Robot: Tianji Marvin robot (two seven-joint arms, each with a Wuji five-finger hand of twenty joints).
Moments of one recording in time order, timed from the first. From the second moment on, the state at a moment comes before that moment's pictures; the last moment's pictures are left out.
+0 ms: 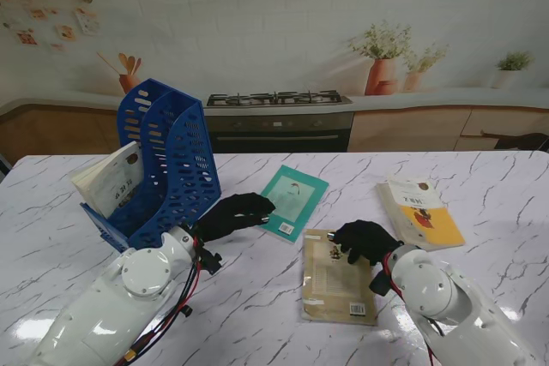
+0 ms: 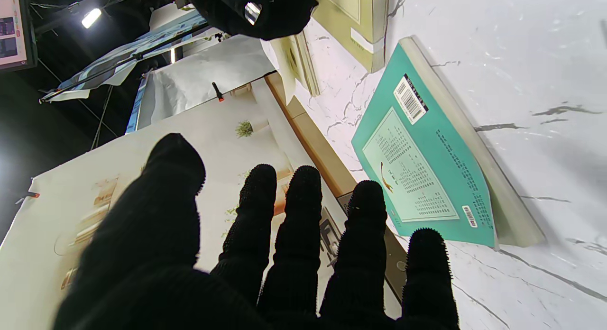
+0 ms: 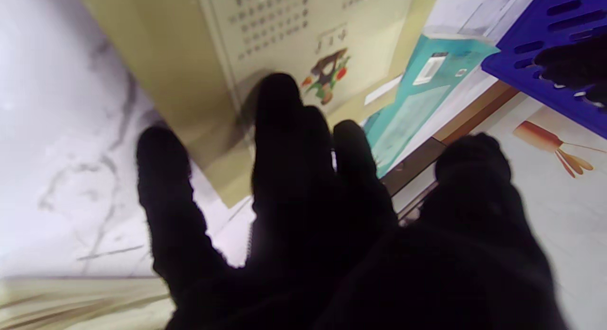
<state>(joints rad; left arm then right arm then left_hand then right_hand) 1.35 -1.14 -1.04 -1.29 -0.02 -0.35 -0.18 -1.56 -1.09 1.21 -1.52 -0.36 0.11 0.16 0.79 -0.25 0.28 -0.05 0.54 0.16 0.58 0.38 0.69 0.18 0.38 0.47 0.51 0.32 0.30 0.53 -0.05 0.38 0.64 0.46 0.84 -0.06 -0.02 -0.10 0.72 0.17 0.41 0.69 0.92 0.15 0.49 0.29 1.08 0.05 0.58 0.38 0.49 0.69 1.20 0.34</state>
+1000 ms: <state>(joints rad) 1.33 -1.16 -0.99 -1.30 -0.09 -0.10 -0.18 -1.67 -1.09 1.33 -1.70 -0.50 0.43 0.19 0.79 -0.33 0.38 -0.05 0.50 0.33 0.52 0.37 0.68 0.30 0.40 0.43 0.67 0.37 0.51 0.55 0.38 0.32 1.10 0.54 0.46 -0.40 0.62 -0.10 0.73 0.28 0.35 0.65 0.92 0.28 0.44 0.27 1.01 0.21 0.42 0.30 0.64 0.60 1.35 0.43</state>
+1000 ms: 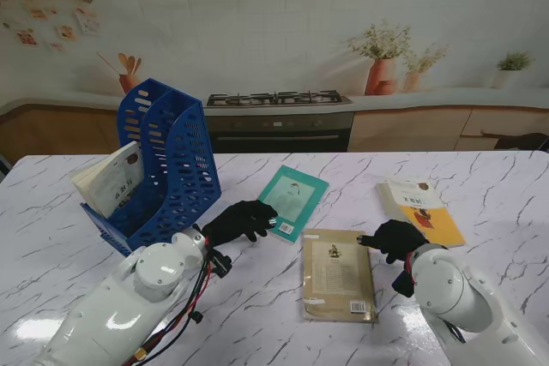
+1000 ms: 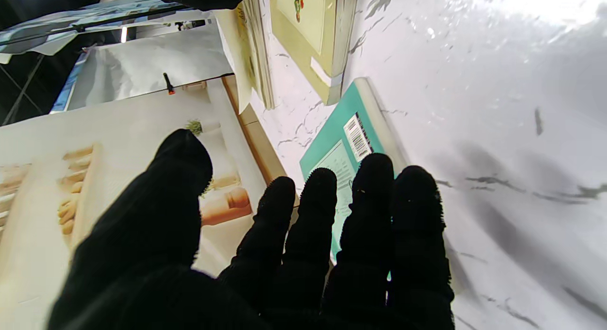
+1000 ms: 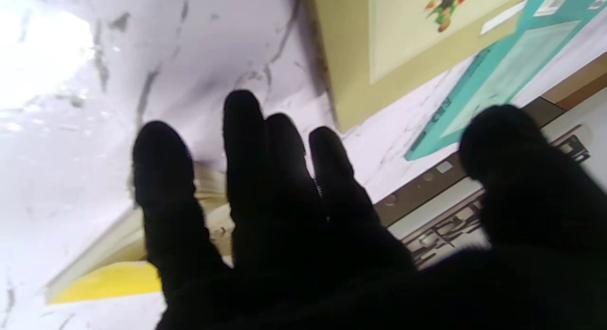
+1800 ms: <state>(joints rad) 1.30 -1.19 -0.93 -1.34 -0.23 0.25 -0.26 -1.60 -1.08 1.31 -1.69 -0.23 0.68 0.27 0.78 -0.33 0.39 -0.05 0.45 0.52 0.38 0.29 0.66 0.47 0.47 0.38 0.73 0.42 0.61 0.46 0.56 0.37 1.14 0.49 0.45 -0.49 0.68 -0.10 0.71 0.38 0.29 0.60 0.87 0.31 0.58 0.31 1.04 0.21 0.45 0.28 0.73 0.59 1.28 0.29</state>
